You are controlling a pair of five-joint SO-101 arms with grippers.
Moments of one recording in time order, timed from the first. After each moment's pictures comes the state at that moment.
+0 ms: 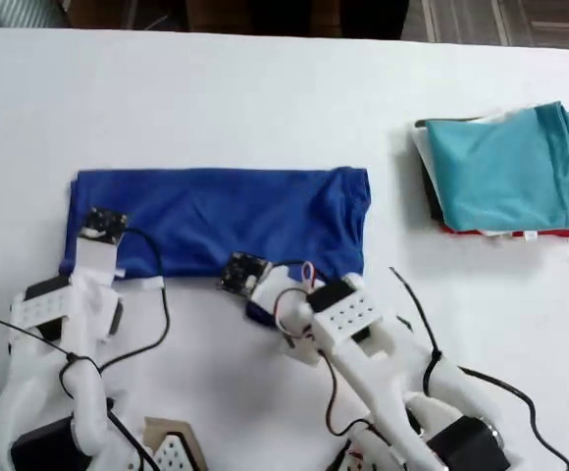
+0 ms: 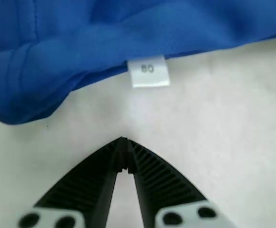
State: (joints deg) left arm -29.8 -25.8 66.1 48.5 -31.2; right arm -36.3 -23.1 57.4 57.0 35.1
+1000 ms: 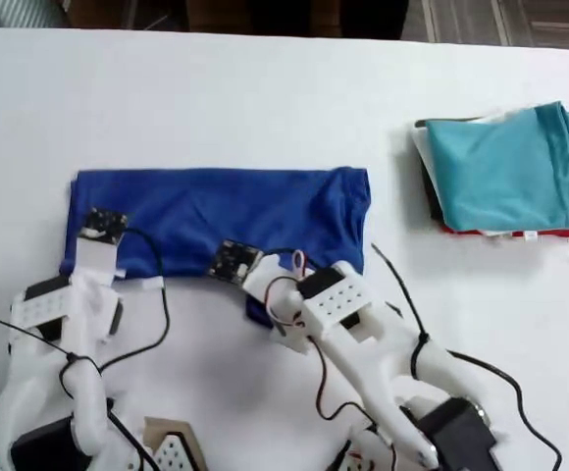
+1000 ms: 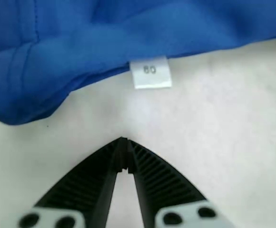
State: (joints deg) left arm -29.8 -25.8 66.1 48.5 -31.2; right arm -36.7 -17.9 54.1 54.0 35.2
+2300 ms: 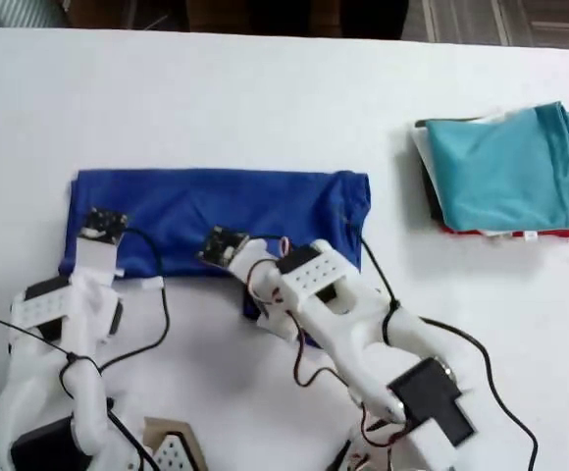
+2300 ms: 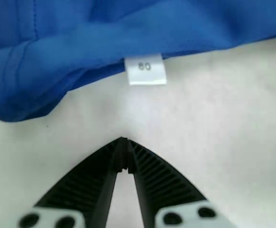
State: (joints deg) left arm -29.8 -25.8 66.1 48.5 -31.2; right arm -36.0 -2.3 41.9 56.2 31.4
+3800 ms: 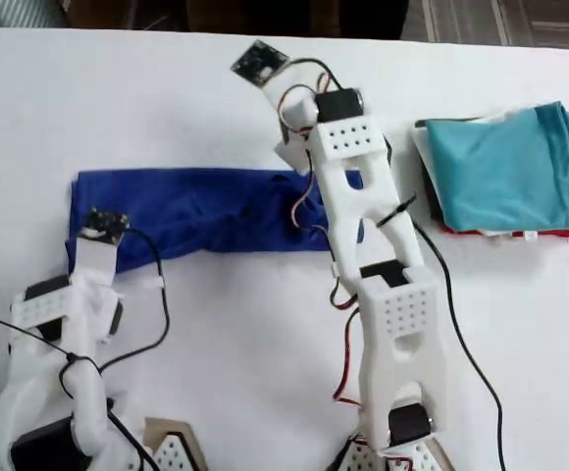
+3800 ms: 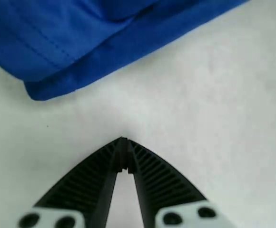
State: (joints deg) left arm -29.8 -25.8 66.1 48.5 -31.2; right arm -19.4 40.6 -50.9 84.6 36.9
